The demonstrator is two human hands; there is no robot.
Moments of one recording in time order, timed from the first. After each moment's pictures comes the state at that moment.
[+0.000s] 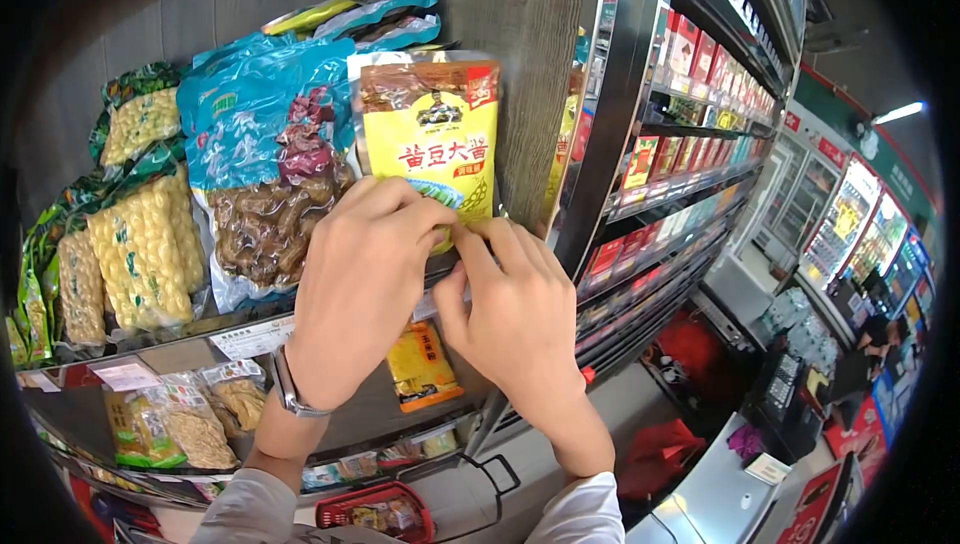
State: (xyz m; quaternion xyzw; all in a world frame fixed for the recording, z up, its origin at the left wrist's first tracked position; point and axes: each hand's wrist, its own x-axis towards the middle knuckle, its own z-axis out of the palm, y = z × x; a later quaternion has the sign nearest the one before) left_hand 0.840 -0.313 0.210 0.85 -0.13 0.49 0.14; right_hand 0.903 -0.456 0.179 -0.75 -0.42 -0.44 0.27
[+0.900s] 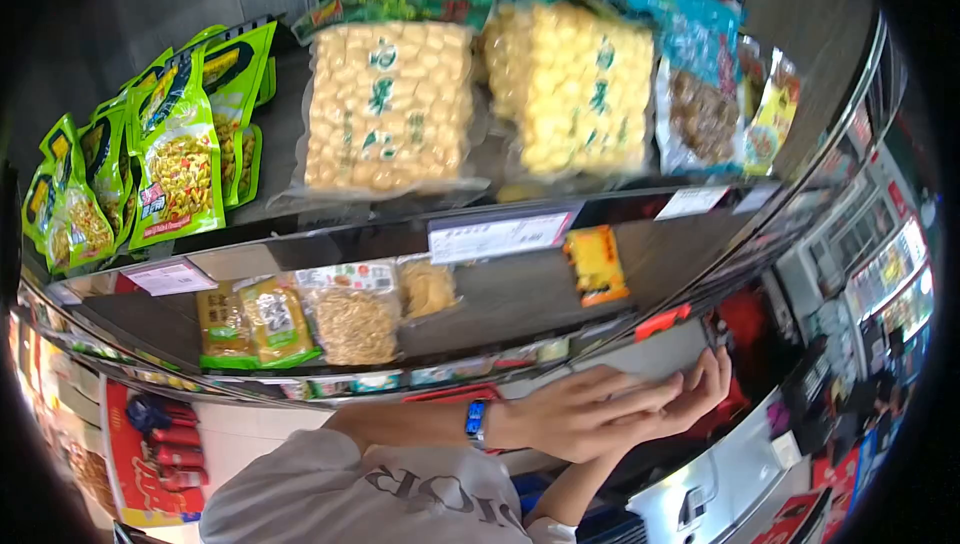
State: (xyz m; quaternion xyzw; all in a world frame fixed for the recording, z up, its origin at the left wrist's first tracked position) left_hand 0.606 -0.248 0.023 0.76 -0.35 0.40 0.39; right_hand 0.671 -0.365 0.010 -0.61 -0.12 -0.54 0.57
